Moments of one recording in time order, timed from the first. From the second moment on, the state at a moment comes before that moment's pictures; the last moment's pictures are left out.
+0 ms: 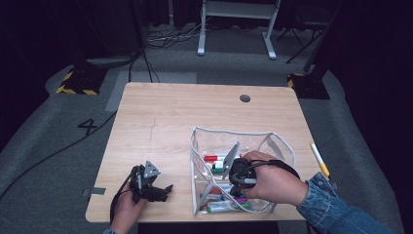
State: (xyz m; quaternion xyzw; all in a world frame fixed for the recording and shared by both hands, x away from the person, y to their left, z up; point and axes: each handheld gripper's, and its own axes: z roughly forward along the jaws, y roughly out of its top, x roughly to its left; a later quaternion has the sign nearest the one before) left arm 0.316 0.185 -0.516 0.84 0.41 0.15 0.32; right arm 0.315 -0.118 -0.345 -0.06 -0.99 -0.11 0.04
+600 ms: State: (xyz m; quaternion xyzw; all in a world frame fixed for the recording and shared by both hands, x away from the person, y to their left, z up) left arm 0.316 0.185 -0.516 0.84 0.41 0.15 0.32; right arm 0.323 -0.151 -0.300 -0.13 -0.96 -0.24 -0.01
